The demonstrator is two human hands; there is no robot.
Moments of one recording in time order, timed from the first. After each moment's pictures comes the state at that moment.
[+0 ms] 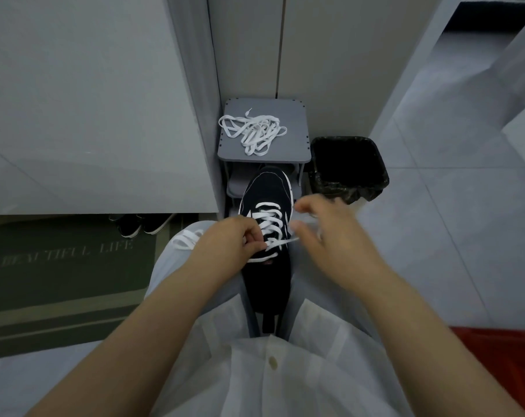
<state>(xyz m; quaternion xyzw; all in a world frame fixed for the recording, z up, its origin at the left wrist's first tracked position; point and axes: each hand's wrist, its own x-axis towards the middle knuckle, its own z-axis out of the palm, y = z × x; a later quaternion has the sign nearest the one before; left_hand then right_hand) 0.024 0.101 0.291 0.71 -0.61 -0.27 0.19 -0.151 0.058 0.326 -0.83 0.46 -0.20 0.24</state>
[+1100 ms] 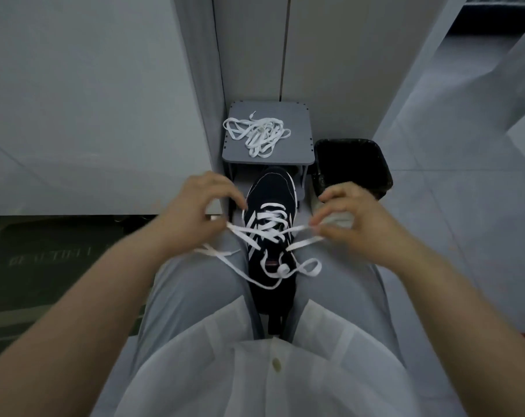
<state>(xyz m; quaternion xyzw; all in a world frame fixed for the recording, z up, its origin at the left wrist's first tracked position) 0.084 0.099 0.329 0.61 -0.72 -0.22 0.24 -0.175 0.025 0.329 -0.83 0.41 -0.16 0.33</state>
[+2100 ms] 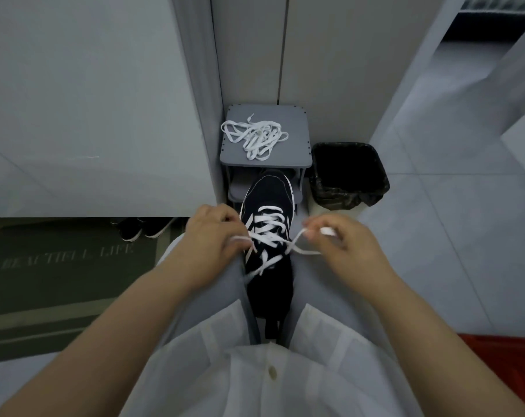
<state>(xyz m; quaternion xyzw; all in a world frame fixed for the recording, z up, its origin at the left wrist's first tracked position) 0.057 0.113 0.287 0.66 -0.71 -0.12 0.23 -0.165 0.059 0.310 -0.76 0.45 -0.29 0.38</state>
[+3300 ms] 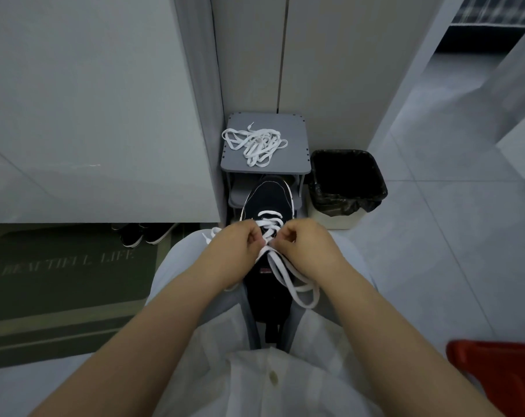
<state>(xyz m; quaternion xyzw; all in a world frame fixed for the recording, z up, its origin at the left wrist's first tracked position) 0.020 0.101 0.292 0.71 -0.59 -0.28 0.25 -0.115 0.051 0.297 -0.75 0.54 -0.12 0.36</state>
